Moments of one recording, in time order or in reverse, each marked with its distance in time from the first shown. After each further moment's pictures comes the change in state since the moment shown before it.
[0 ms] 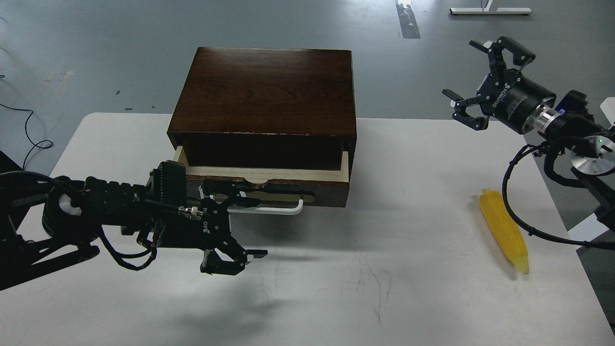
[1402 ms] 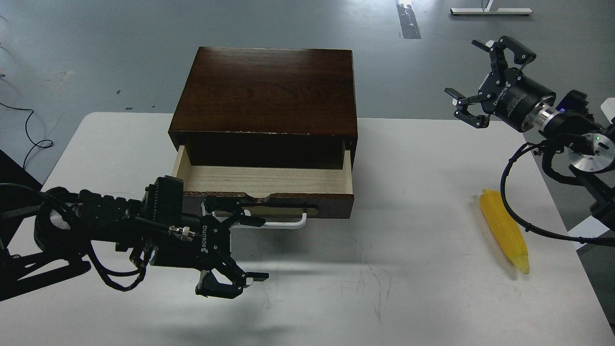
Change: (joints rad) left arm 0.021 0.056 -0.007 -0.099 0.000 0.004 -0.001; right arm 0.019 0.028 -0.003 -0.060 -0.001 0.000 -0.002
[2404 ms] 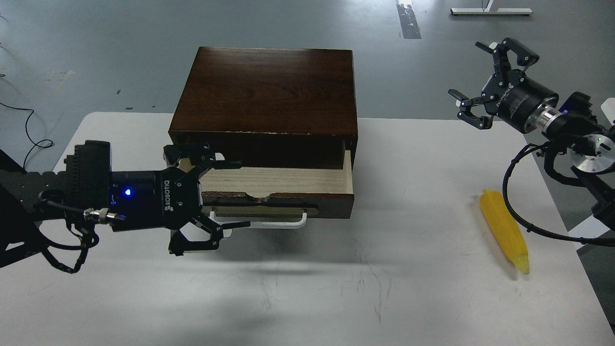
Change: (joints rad) left arm -0.030 0.182 -0.123 -0.008 -0.055 0.351 0.000; right arm 0.000 0.000 -0.003 -0.014 0.000 0.000 0.000
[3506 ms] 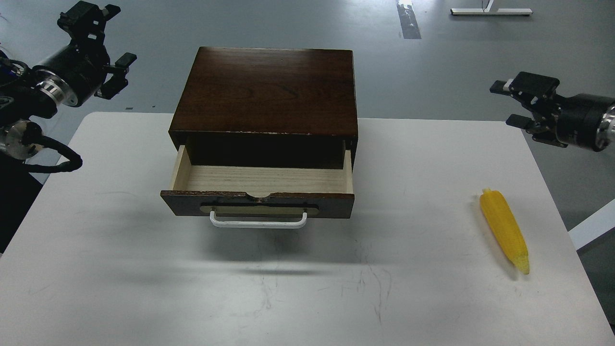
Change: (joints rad) left arm 0.002 -0.381 -0.190 0.930 -1.970 -0.628 0.185; right arm -0.014 -0.506 -0.103 0.527 -1.000 0.000 0.092
